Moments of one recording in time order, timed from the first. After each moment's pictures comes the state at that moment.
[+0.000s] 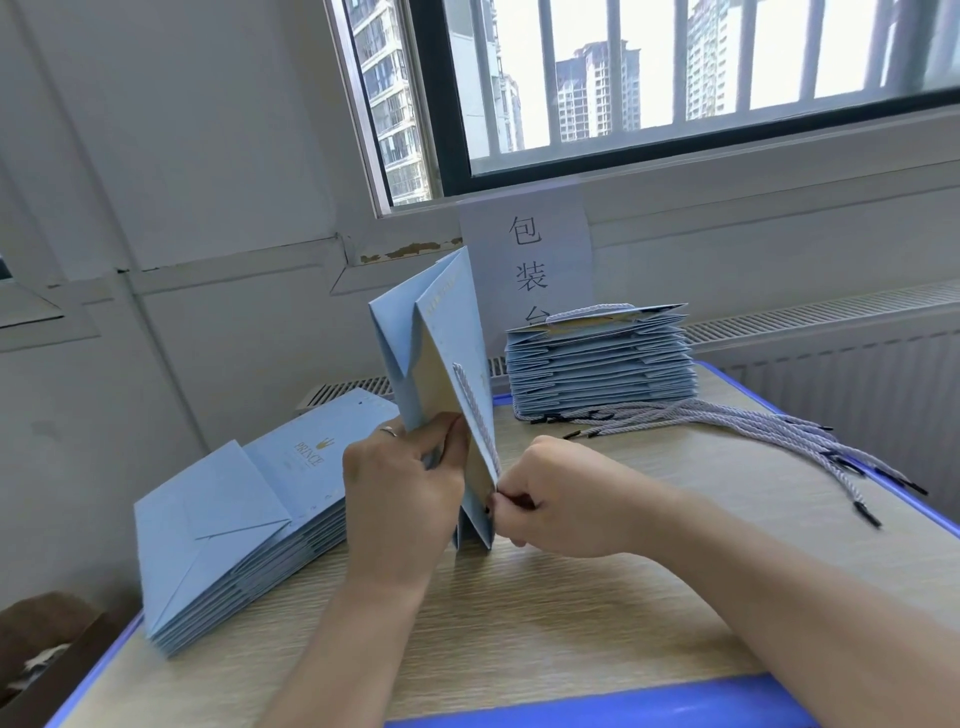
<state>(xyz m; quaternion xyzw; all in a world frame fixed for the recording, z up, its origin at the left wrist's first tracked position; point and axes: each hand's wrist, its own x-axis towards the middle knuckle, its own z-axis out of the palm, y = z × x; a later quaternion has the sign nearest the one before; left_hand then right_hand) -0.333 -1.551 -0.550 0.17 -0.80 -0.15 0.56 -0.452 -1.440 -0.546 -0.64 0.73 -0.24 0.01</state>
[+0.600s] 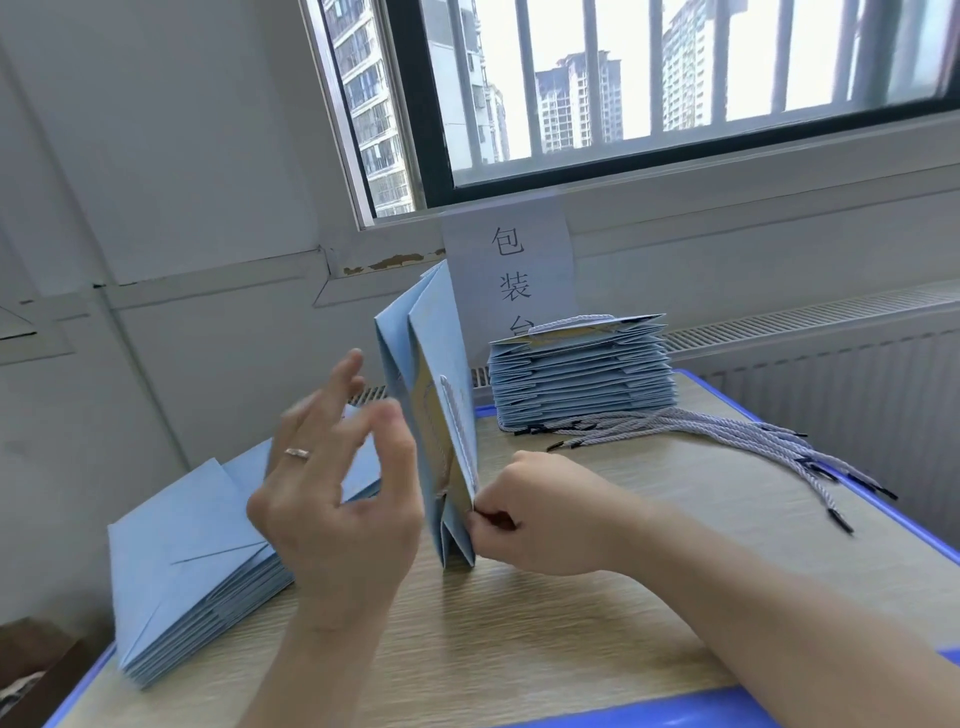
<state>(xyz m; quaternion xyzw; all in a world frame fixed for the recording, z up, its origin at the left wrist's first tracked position) -0.322 -1.533 -0.529 0.09 -0.67 -0.06 0.73 -0.452 -1.440 -0.545 -0.68 0.70 -0.22 -0.07</state>
